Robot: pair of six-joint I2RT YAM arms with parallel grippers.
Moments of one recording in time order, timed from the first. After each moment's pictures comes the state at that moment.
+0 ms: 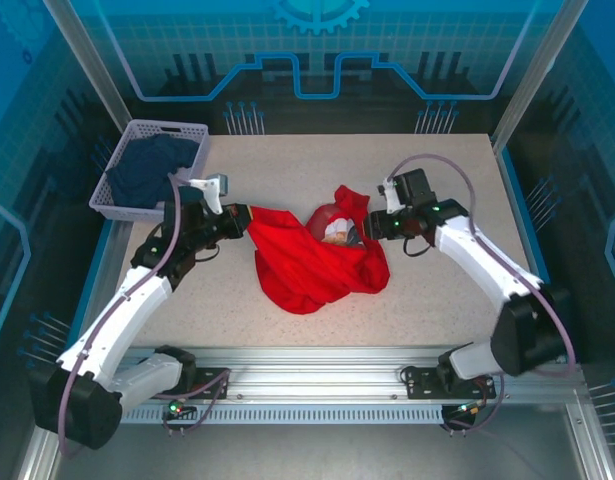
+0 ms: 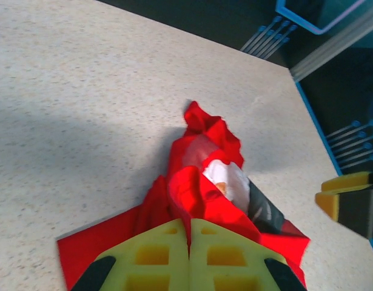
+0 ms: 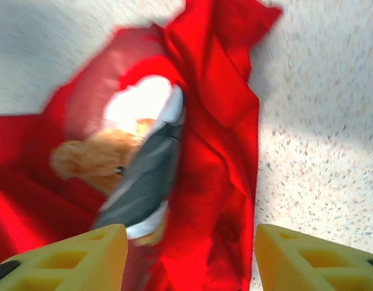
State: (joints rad) left arm -0.24 1.04 0.88 -0.32 0.25 -0.52; right arm 0.33 1.48 1.13 -0.68 -0.11 0.22
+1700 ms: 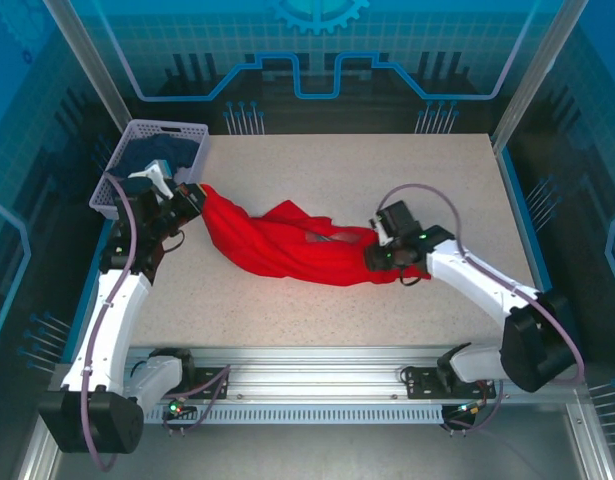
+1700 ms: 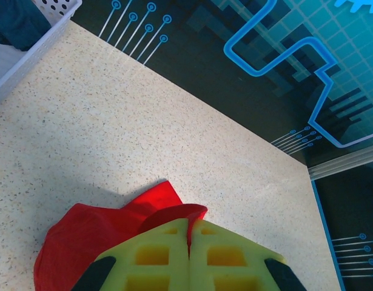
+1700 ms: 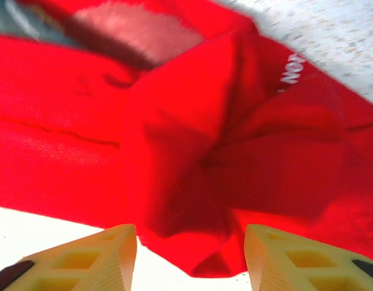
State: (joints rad) left arm 0.06 1.00 0.96 -0.36 0.29 -0.64; right arm 0.53 1.37 0.92 -0.68 0.07 0.24
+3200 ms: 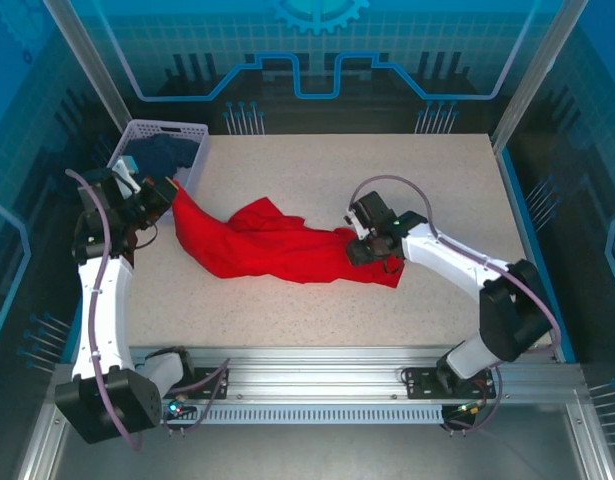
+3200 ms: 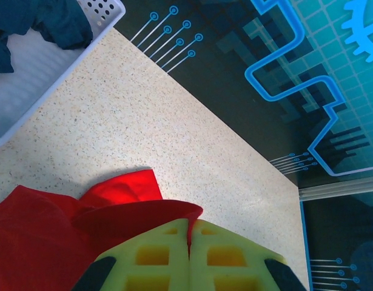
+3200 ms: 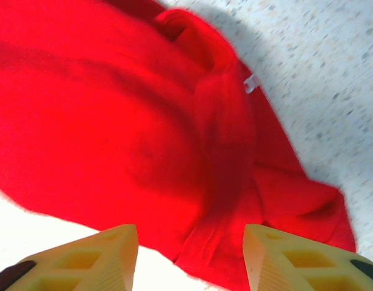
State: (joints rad) left arm 0.32 1.07 1.07 -0.49 0.51 -0.66; right arm 0.57 1.57 1.11 -0.70 0.10 0.12
